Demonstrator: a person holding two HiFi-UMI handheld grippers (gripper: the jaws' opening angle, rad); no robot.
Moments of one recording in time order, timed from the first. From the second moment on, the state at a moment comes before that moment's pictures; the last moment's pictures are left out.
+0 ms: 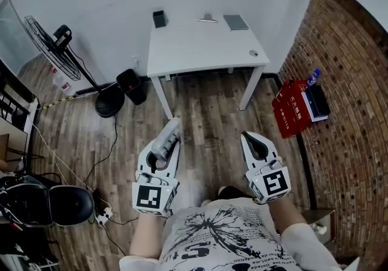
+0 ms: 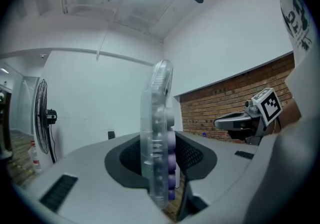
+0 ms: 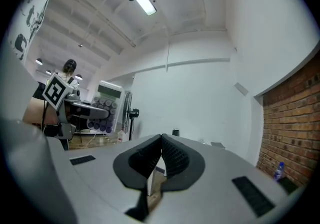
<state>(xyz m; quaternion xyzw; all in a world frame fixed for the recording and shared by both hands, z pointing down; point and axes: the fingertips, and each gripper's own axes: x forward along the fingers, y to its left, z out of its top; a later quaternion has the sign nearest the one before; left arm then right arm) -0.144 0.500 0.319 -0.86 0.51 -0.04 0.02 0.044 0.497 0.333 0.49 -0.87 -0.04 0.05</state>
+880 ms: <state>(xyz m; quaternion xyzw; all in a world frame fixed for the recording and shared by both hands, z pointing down) -0.094 0.256 0.343 -0.83 0.56 -0.07 0.01 0.098 0.226 0.367 0.45 -0.89 0.00 0.07</state>
